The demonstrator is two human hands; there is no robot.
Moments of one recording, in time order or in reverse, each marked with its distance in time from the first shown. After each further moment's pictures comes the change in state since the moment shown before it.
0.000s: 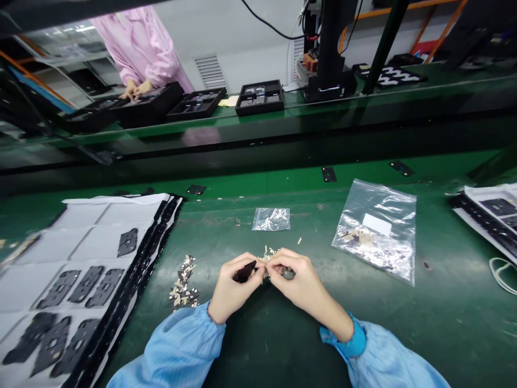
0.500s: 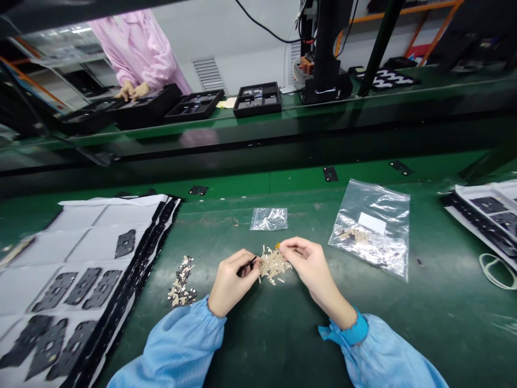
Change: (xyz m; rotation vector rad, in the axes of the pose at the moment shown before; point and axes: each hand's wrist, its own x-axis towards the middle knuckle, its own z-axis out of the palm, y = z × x) left_hand 0.003 -0.010 -0.004 0.334 -0.004 0.075; right_hand 0.006 0.008 -0.017 0.310 0.305 0.267
